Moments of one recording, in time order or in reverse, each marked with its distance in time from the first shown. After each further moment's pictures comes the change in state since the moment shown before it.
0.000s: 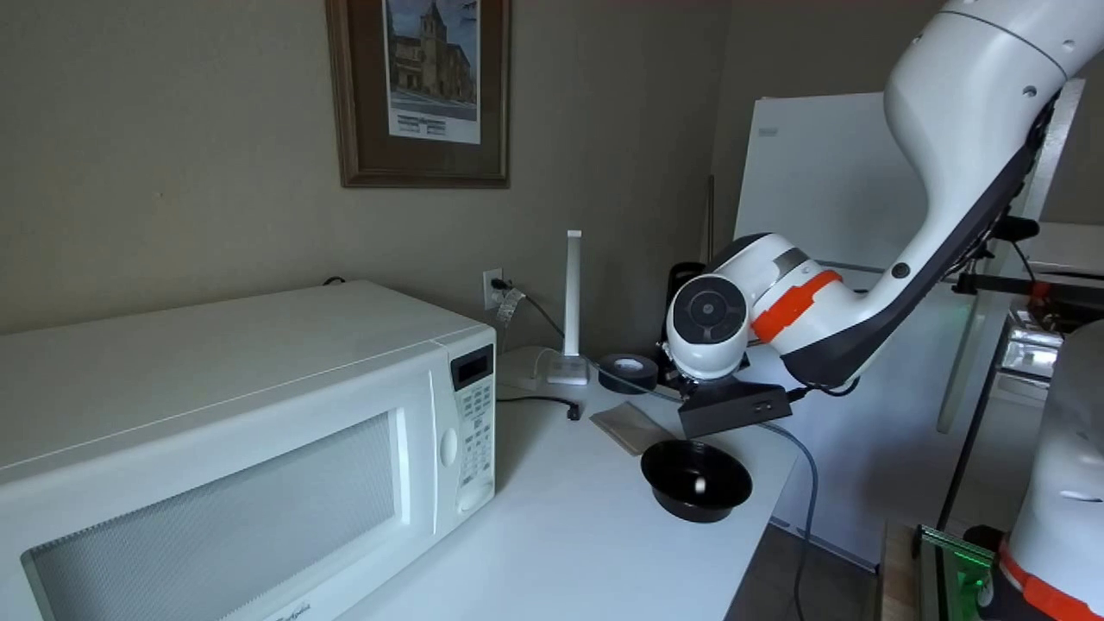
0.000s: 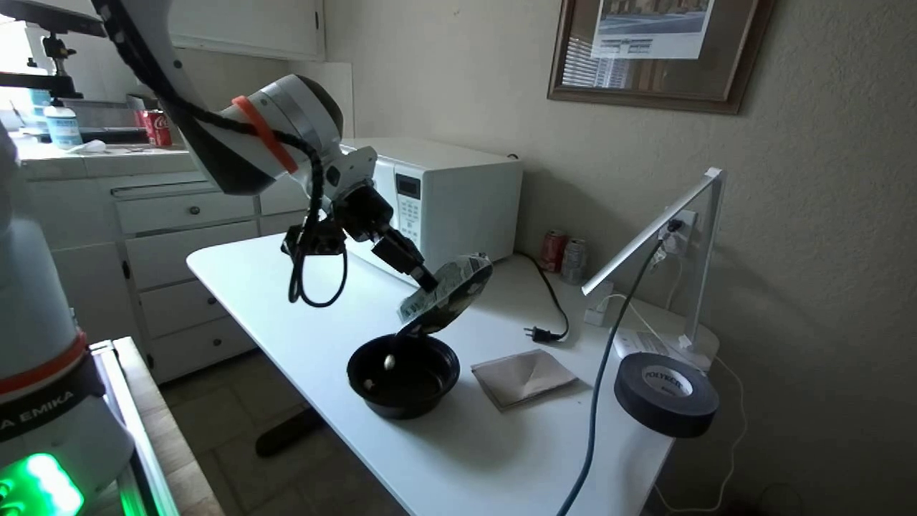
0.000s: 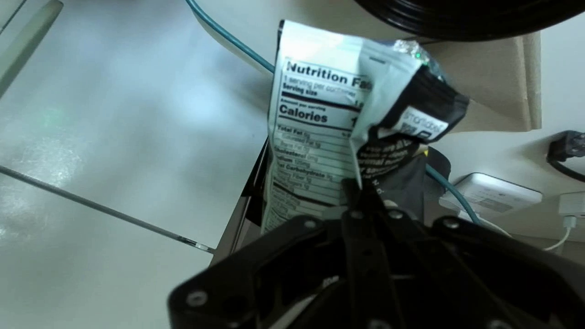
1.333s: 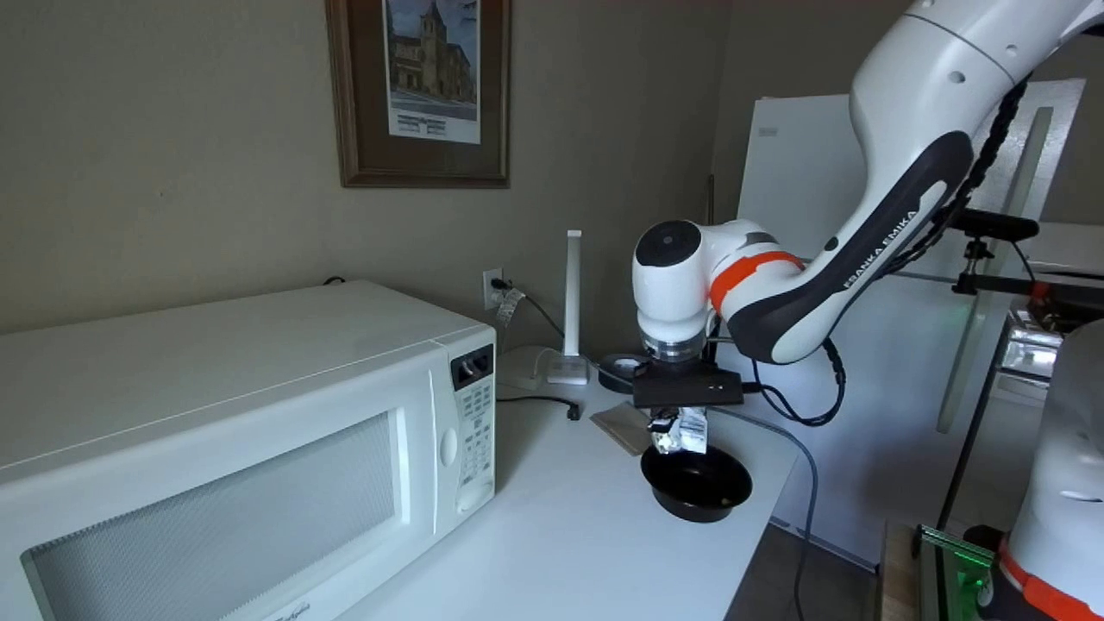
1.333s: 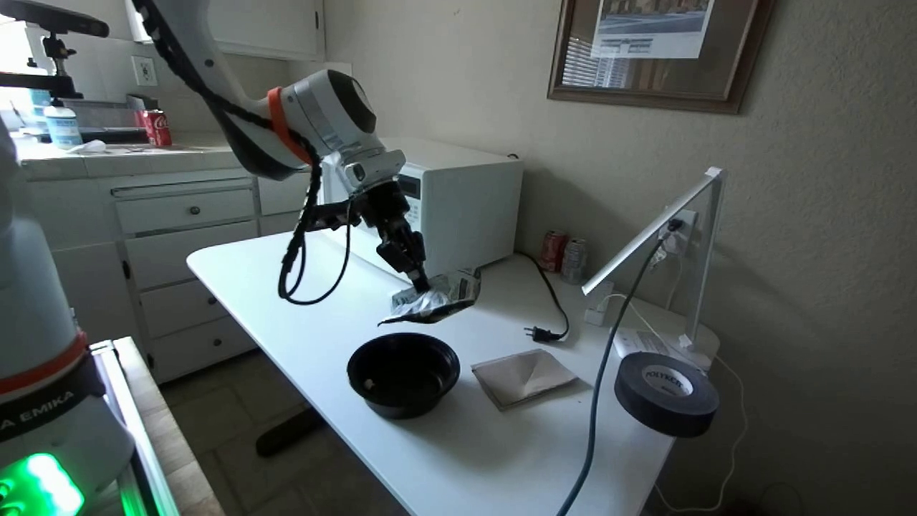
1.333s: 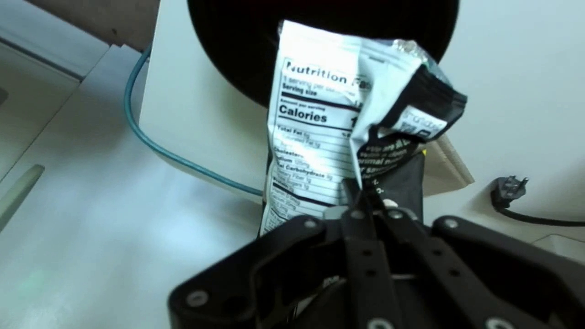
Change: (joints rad) arm 0.003 0.075 -0.063 0.123 0.399 0.209 -0.159
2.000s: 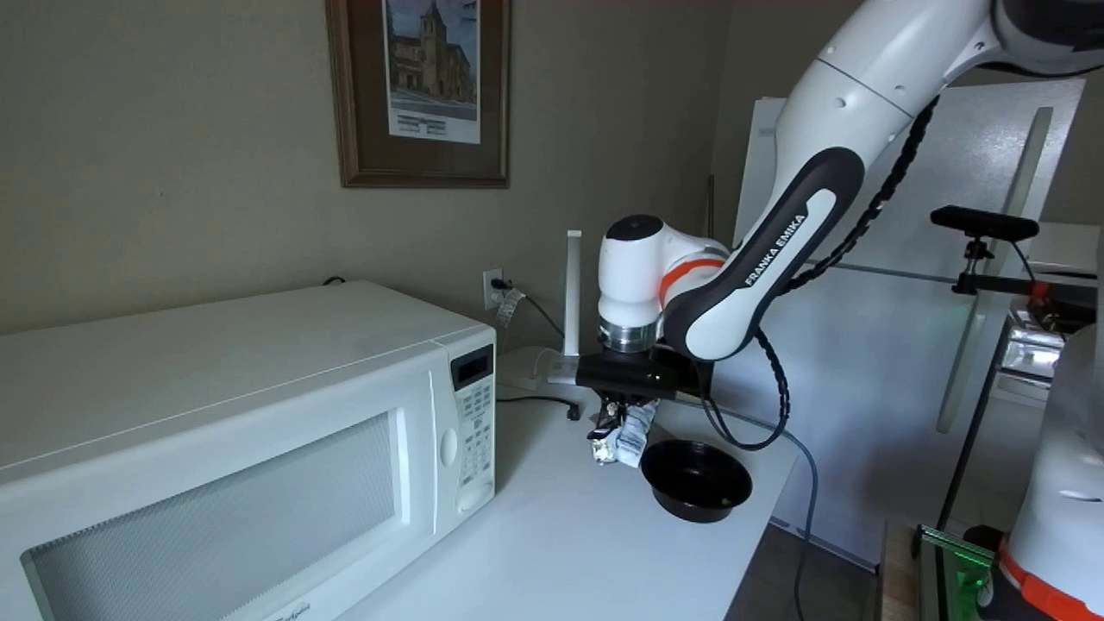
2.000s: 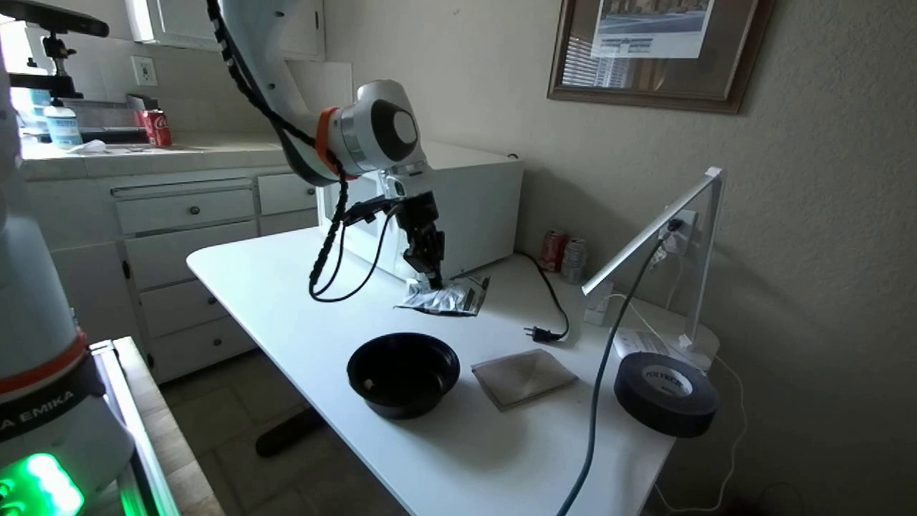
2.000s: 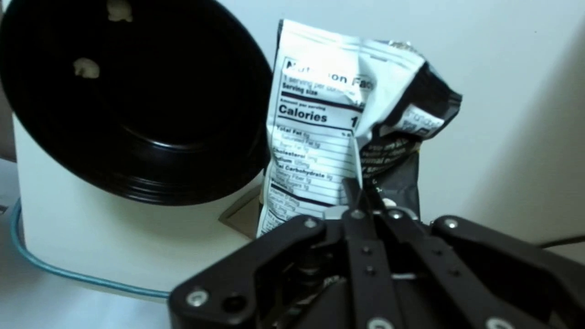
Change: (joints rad) arm -0.028 0.213 -0.014 0.174 0.336 0.241 -0.157
